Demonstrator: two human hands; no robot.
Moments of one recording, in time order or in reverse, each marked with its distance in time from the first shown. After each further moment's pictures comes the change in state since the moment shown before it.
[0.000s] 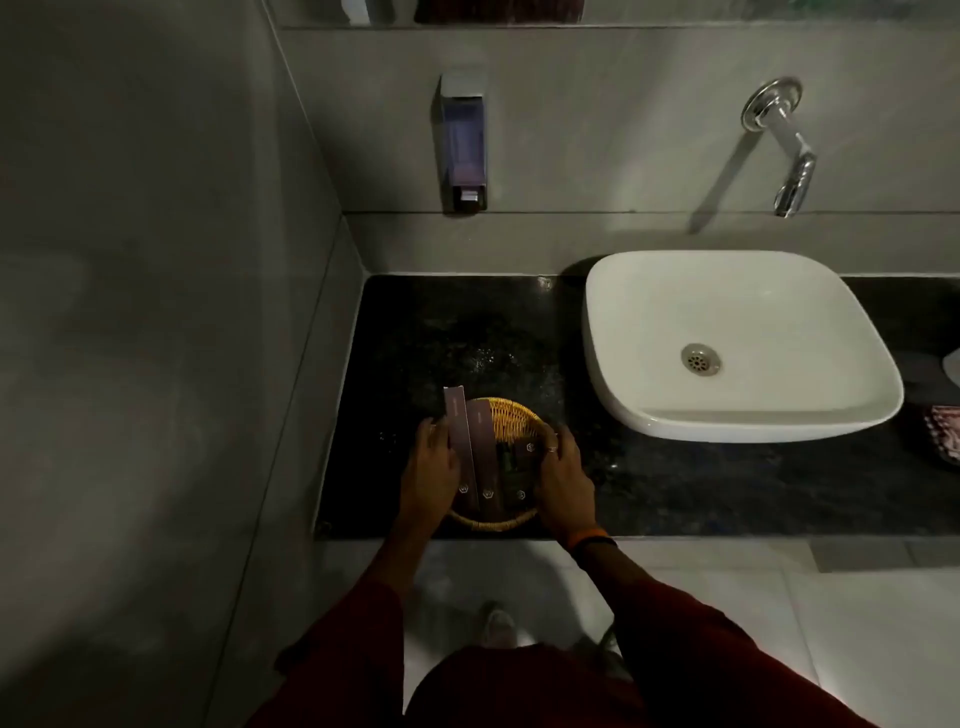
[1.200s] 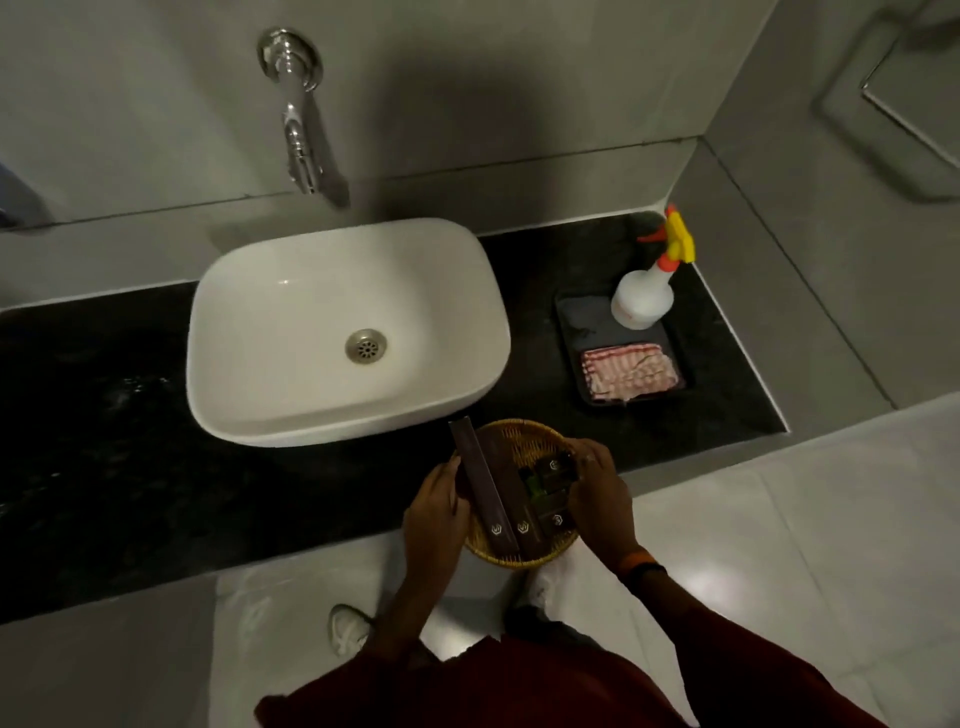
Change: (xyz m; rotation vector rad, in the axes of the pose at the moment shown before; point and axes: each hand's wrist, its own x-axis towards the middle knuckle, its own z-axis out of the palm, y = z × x) left_hand -0.113 0.410 0.309 -0.184 -0.056 0.146; right_hand -0.068 0.499 -0.246 0.175 0.225 0.164
